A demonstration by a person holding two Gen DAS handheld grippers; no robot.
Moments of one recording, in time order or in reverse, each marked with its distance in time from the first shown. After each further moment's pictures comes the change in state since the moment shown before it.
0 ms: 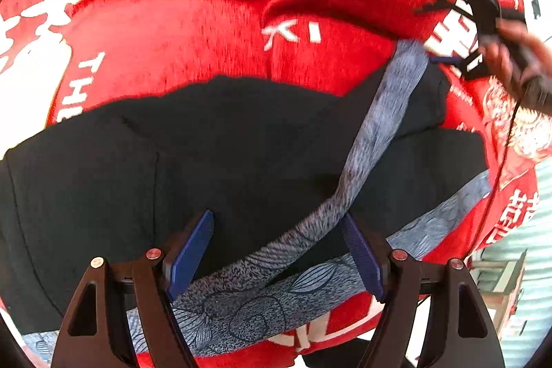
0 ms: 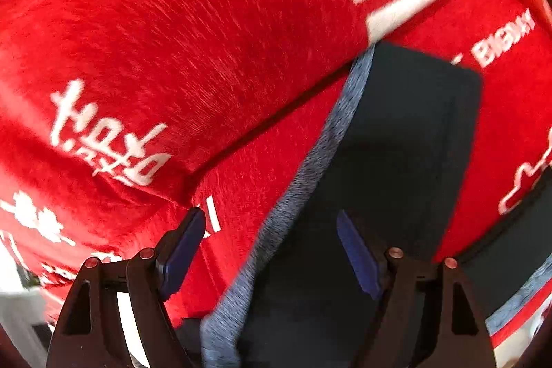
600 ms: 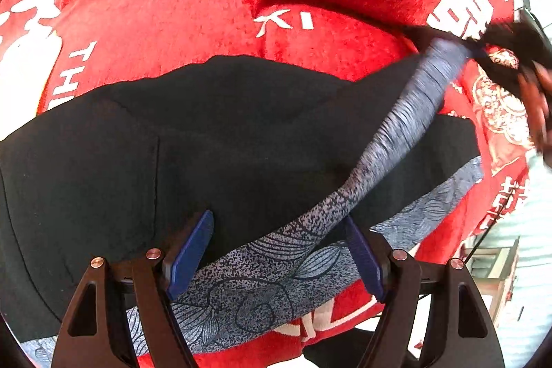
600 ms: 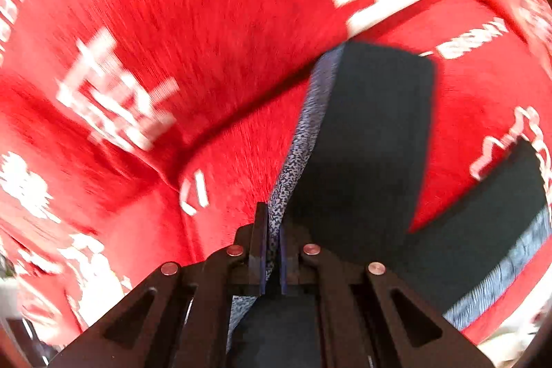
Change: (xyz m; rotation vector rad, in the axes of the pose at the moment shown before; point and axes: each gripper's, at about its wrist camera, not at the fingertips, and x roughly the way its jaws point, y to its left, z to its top) left arm -0.002 0.009 -0.008 0.021 0.015 -0.080; right arm -0.069 -0.017 -0.106 -0.086 -0.298 0.005
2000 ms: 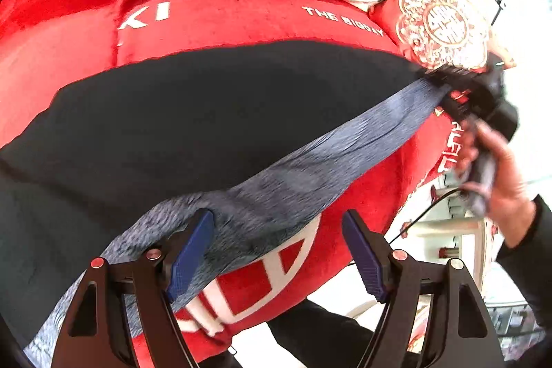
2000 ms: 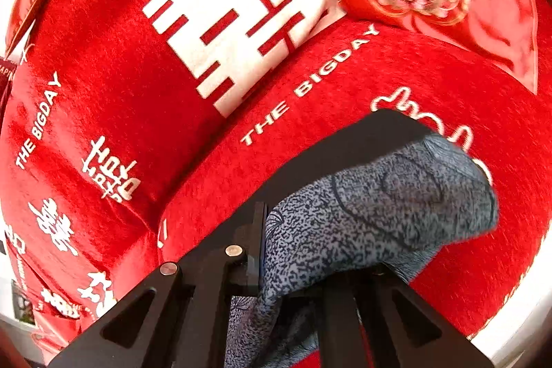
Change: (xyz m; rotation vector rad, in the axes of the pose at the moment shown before) left arm 0.015 -0.120 -0.007 0.251 0.125 -0.157; right arm -0.060 -0.198 -0.036 0.140 -0.219 0.044
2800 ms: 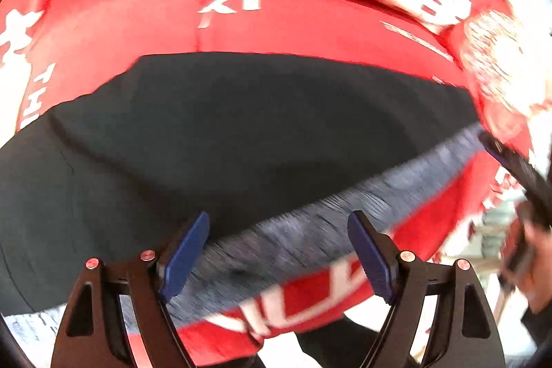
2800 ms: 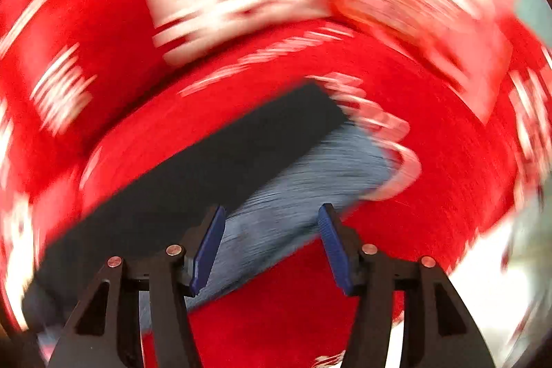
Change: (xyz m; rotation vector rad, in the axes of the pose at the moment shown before) left arm -0.005 0.054 -0.006 -0.200 -0.042 0.219; right arm -0.012 0.049 -0.069 -0.520 0.060 -0.163
